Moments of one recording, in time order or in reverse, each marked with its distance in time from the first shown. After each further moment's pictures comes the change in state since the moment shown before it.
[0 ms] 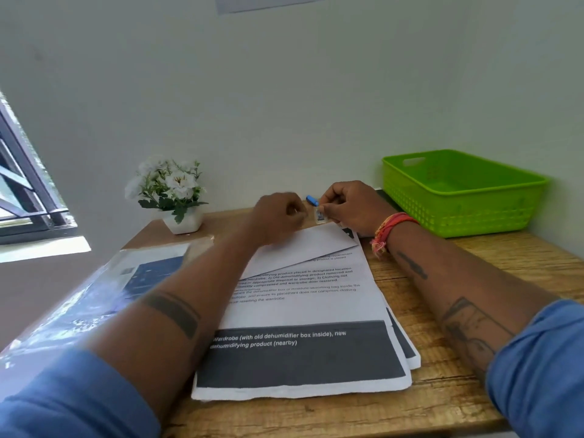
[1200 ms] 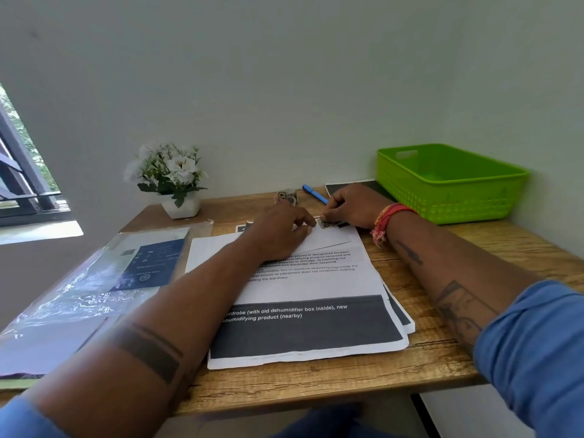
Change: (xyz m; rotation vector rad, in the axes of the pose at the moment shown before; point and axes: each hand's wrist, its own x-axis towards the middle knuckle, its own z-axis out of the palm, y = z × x) left_hand -0.054 0.008 0.007 0.052 -0.074 0.154; right_hand -0.016 -0.007 -0.004 -0.184 -0.218 0.143
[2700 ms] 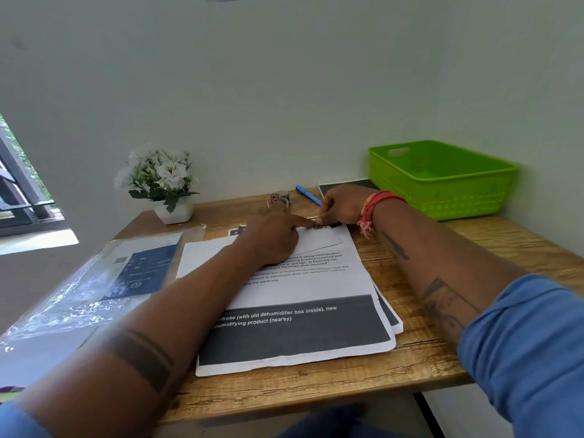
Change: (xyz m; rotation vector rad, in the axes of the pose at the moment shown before) left_hand 0.000 0.016 -0.001 0.209 -0.139 -0.077; right_hand 0.002 -0.012 -0.010 -0.271 -0.121 0.118
